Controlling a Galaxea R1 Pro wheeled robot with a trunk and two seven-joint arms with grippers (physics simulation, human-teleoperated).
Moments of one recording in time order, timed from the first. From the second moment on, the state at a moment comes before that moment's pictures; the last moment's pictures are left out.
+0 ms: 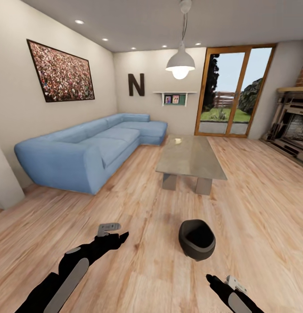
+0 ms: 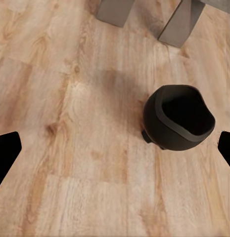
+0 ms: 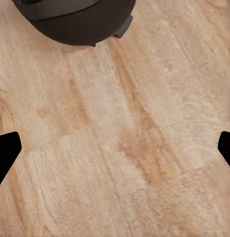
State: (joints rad) left arm -0.31 0.22 -0.39 -1.44 0.72 0.52 0.19; right arm -0.43 -0.14 0.22 -0.39 -0.96 0.07 -0.07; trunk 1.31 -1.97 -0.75
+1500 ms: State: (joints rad) left arm -0.31 0.21 -0.40 -1.44 0.72 0.54 0.19; right arm -0.43 -0.14 0.16 -0.41 -0.94 0.09 -0.08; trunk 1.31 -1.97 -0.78
